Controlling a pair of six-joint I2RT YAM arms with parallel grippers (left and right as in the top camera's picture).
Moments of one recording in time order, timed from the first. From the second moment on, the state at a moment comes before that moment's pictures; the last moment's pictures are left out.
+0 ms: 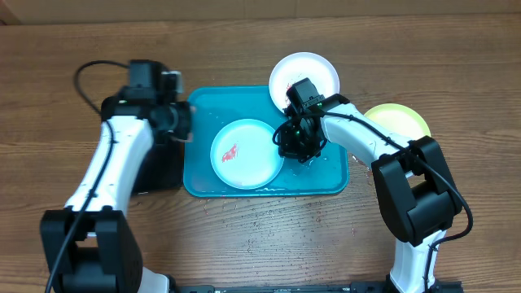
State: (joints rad) left arm -0.07 1.68 1.25 -0.70 0.13 -0.07; right arm 0.47 2.05 1.38 -0.74 -0.38 0.49
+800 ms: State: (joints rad) left arm -0.42 1.94 1.27 -0.64 0.15 -0.19; right arm 0.47 2.05 1.38 -0.74 -0.38 0.49
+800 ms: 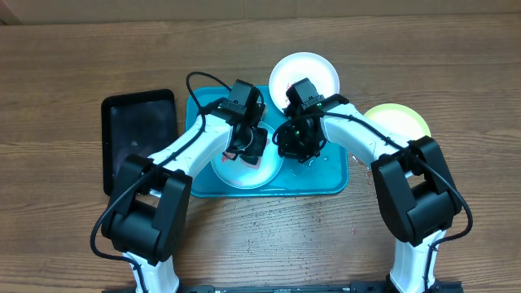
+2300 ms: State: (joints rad) left arm -0.38 1.97 1.32 -0.84 -0.10 -0.23; right arm 0.47 2.05 1.38 -0.74 -0.39 0.51
